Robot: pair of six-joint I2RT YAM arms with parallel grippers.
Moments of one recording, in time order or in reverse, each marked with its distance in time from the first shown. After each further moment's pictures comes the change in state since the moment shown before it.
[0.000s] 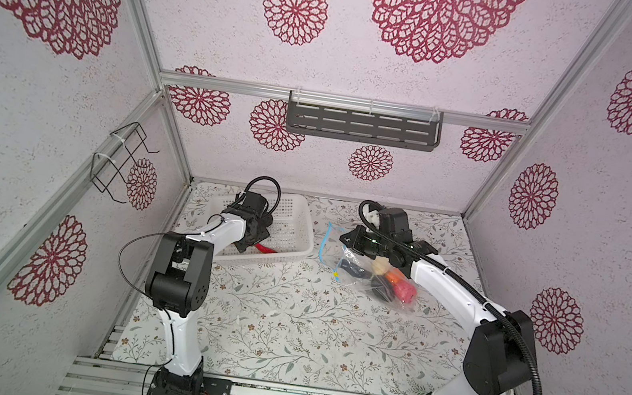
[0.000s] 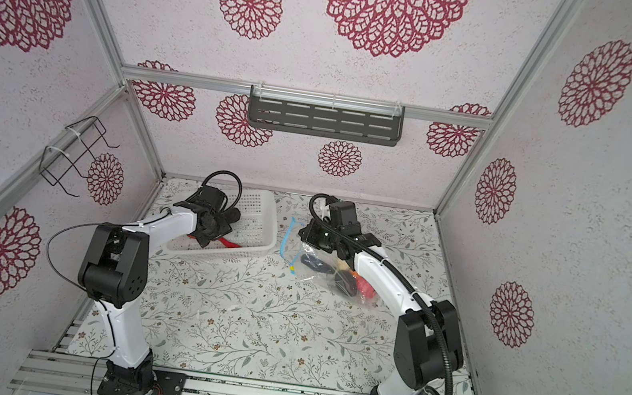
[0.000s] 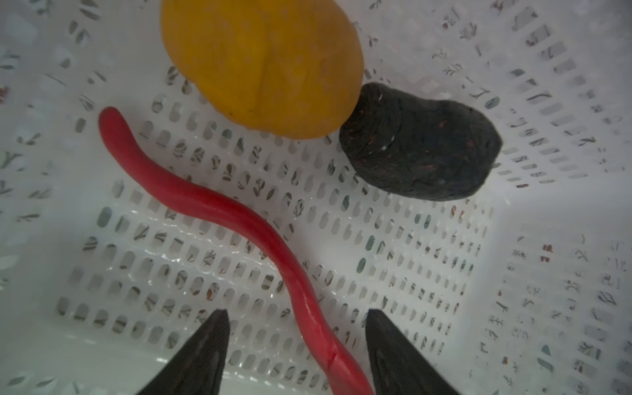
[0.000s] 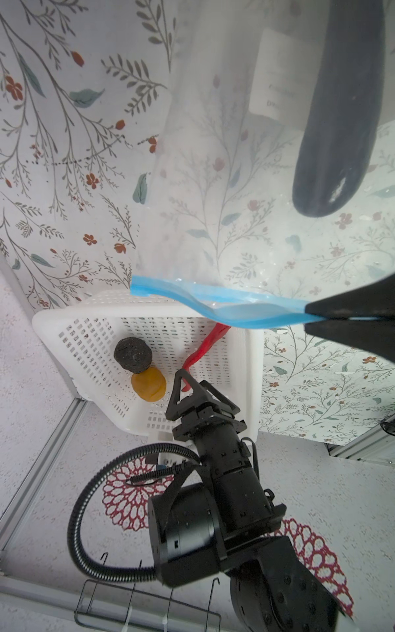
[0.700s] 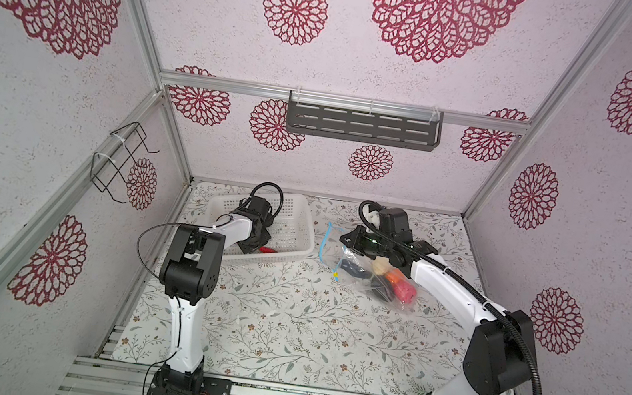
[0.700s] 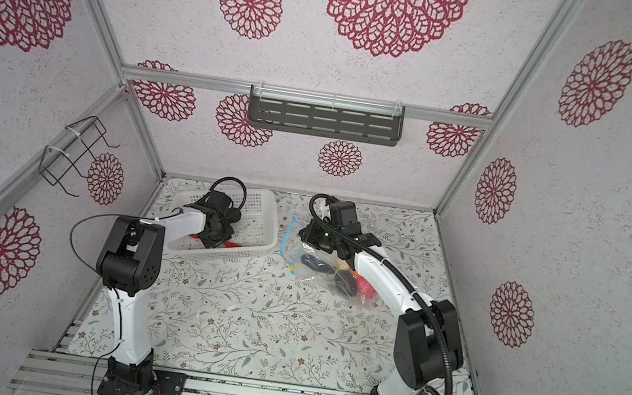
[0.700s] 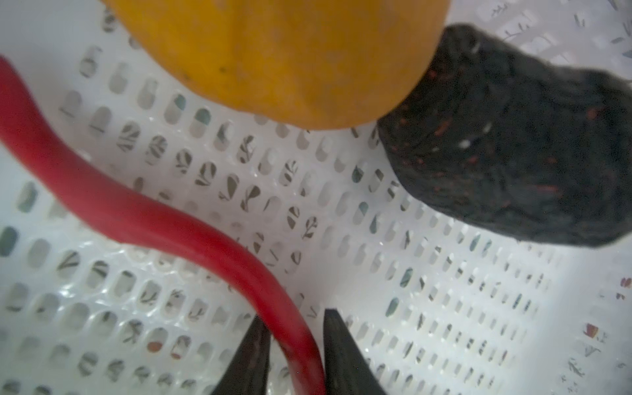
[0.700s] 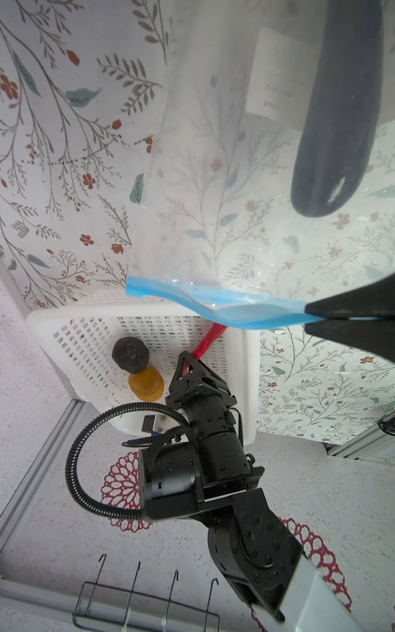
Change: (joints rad) left arm -0.010 0.119 0.053 0.008 0.003 -0.027; right arm -0.002 0.000 0.000 -0.005 -0.003 -0.001
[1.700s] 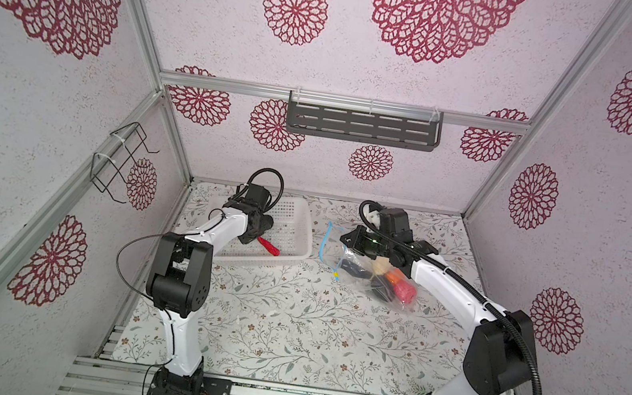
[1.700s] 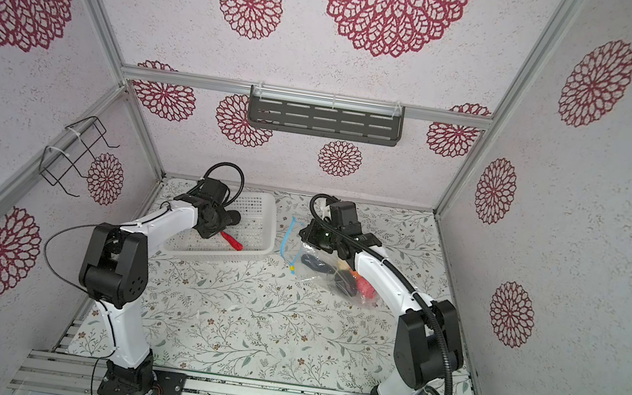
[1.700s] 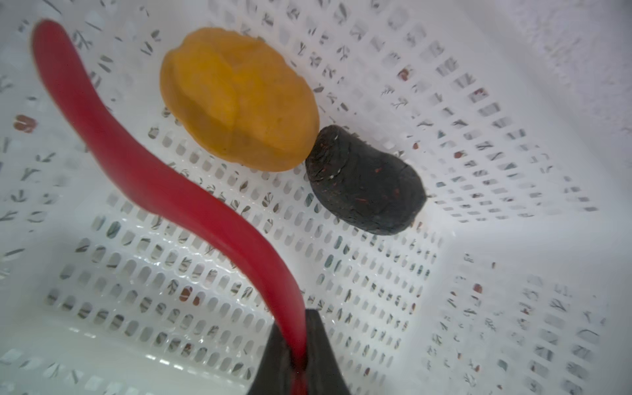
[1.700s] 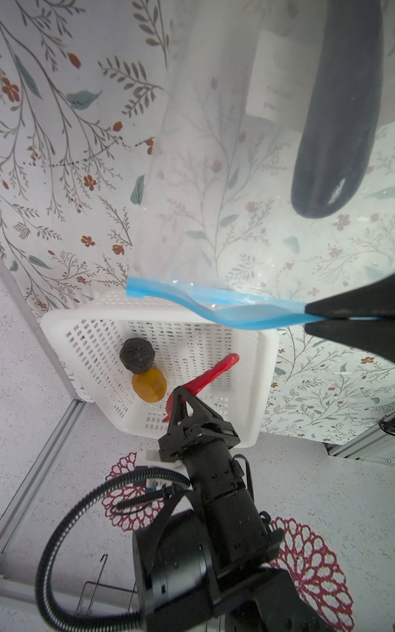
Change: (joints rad) left arm -0.018 -0.164 0.041 -0.079 -0.056 -0.004; right arm -0.003 -0.001 0.000 0.000 0.000 0.000
